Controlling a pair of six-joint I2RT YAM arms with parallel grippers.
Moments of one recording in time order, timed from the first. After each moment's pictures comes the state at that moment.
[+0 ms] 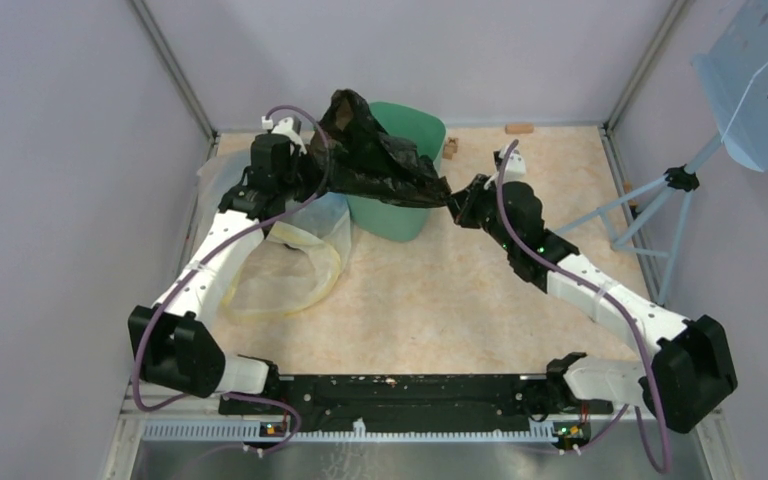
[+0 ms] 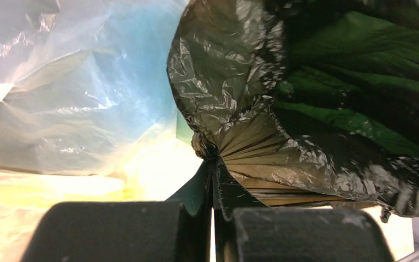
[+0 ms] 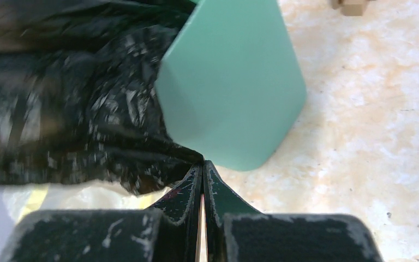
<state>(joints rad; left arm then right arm) -0.25 1.37 1.26 -0.39 0.13 -0.50 0.60 1.17 0.84 0.11 0.12 0.61</state>
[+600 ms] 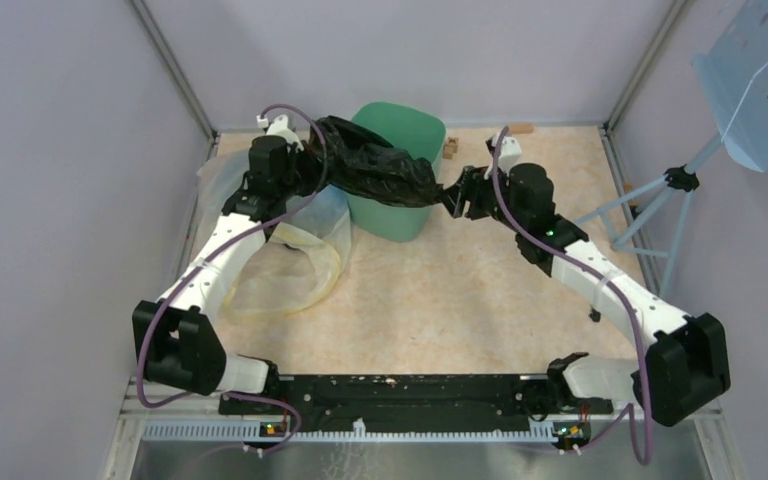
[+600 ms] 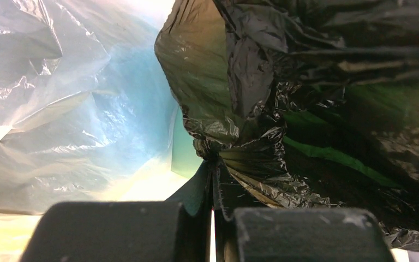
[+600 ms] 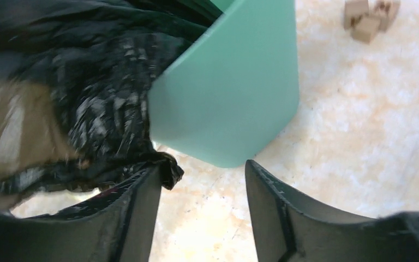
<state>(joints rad) -0.23 1.38 1.17 -0.19 0.14 -0.52 0.47 1.26 0.94 0.03 -0.12 0.41</state>
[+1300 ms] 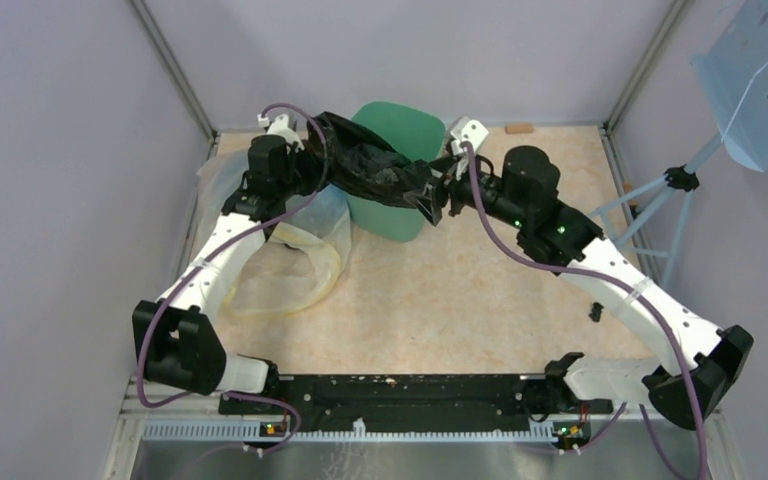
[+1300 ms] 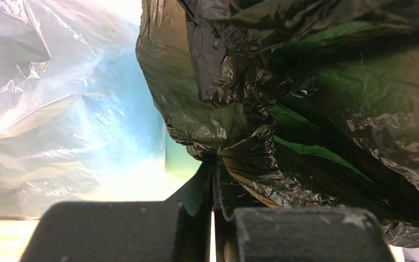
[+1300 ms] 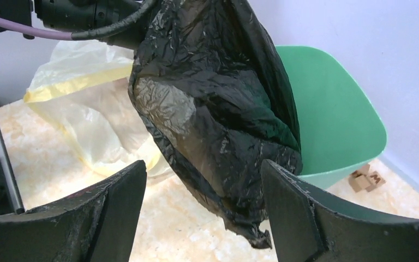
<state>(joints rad) -0.22 1.38 1.17 -0.17 0.17 -0.52 0.70 1.18 1.24 -0.15 -0.24 -0.08</state>
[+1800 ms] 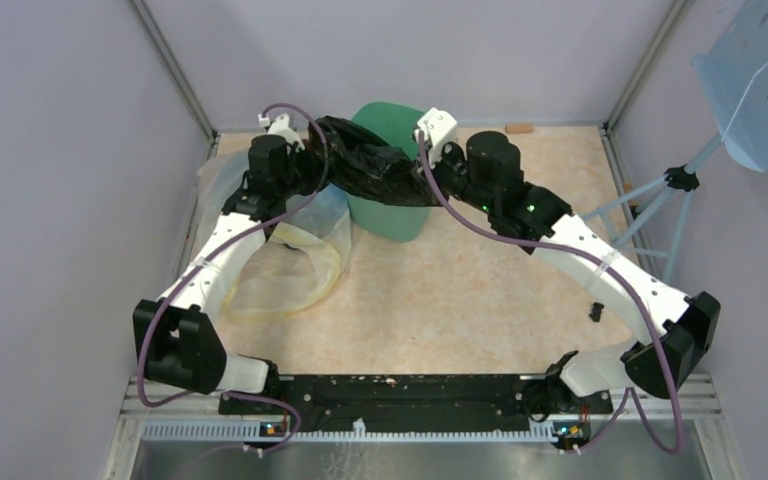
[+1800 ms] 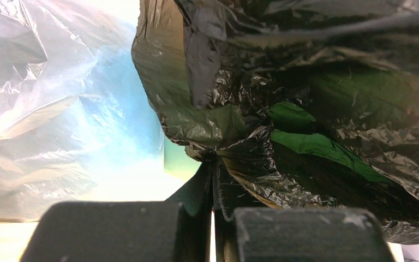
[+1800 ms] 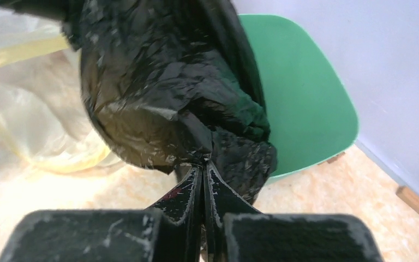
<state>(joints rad) -0.22 1.39 1.17 -0.16 0.18 -0.52 0.75 1.34 1.38 -0.27 -0.06 -0.20</state>
